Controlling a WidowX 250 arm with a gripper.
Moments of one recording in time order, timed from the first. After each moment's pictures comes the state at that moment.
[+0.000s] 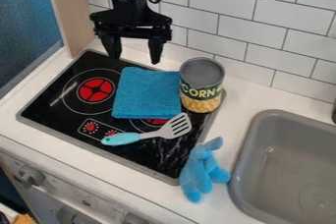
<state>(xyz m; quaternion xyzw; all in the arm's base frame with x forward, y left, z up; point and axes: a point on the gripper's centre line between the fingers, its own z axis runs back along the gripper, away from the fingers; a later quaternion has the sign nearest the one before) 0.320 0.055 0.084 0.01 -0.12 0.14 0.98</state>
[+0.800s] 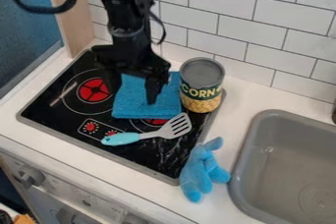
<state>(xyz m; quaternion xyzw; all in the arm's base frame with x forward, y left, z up) 0.277 0.034 0.054 0.02 -0.07 0.04 1.00</state>
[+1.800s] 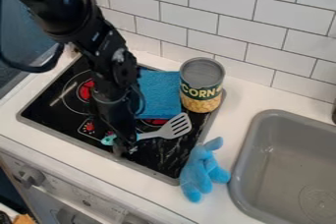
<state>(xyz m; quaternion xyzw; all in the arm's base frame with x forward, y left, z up) 0.242 0.051 -0.009 0.09 -0.05 -0.22 0.97</state>
